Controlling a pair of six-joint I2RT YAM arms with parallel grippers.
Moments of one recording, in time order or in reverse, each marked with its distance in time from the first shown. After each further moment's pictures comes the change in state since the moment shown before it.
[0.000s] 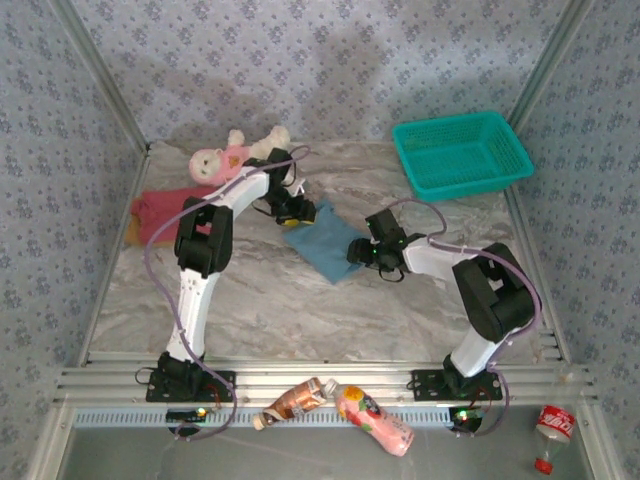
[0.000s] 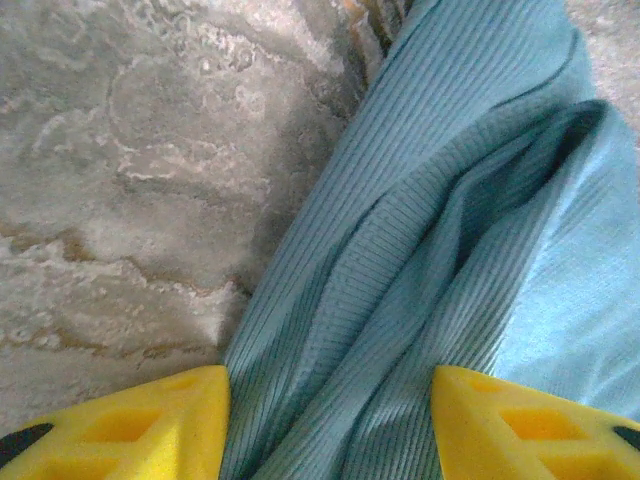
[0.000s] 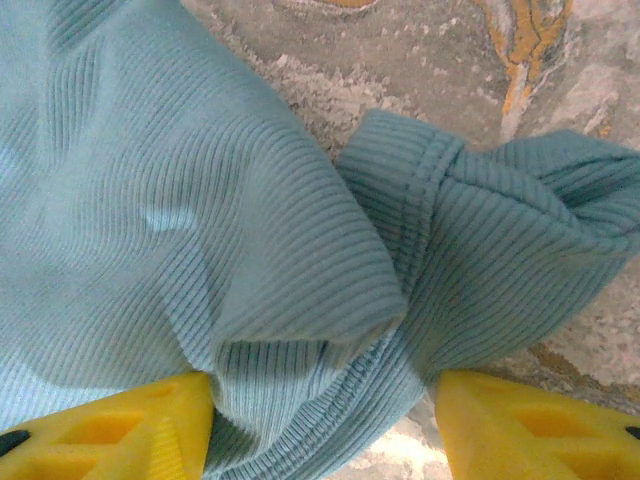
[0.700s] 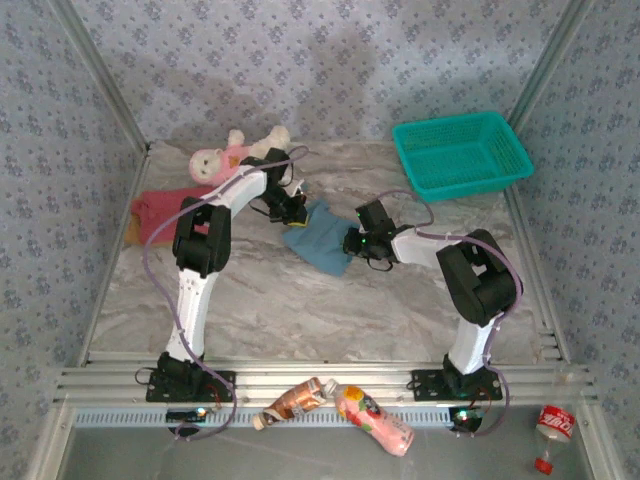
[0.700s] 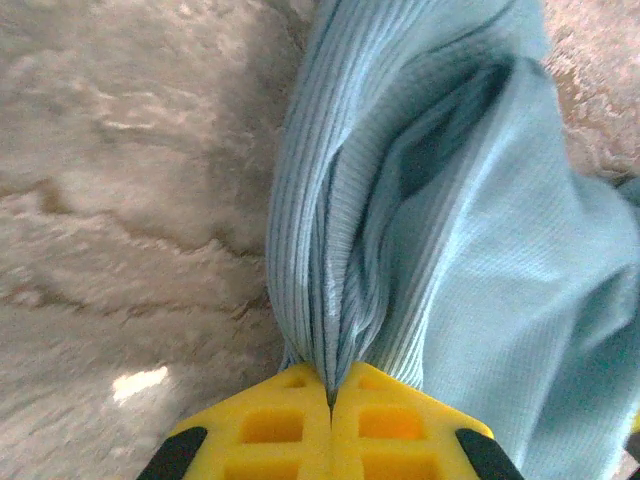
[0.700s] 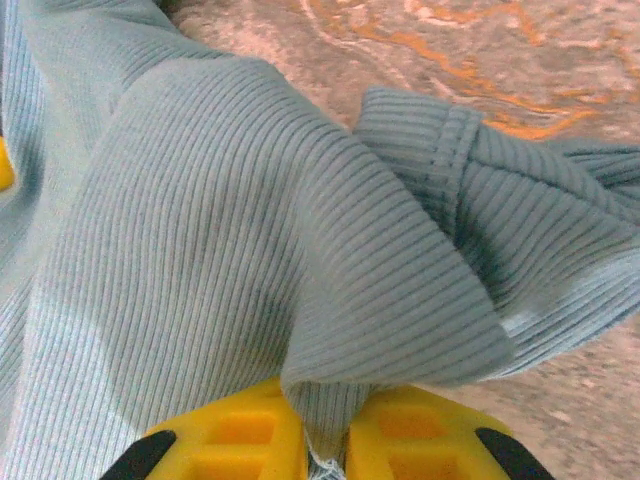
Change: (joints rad) left arm 0.021 -0.026 -0.013 -0.041 0.046 0.016; right arm 0.017 0.127 0.119 0.089 -0.042 0.002
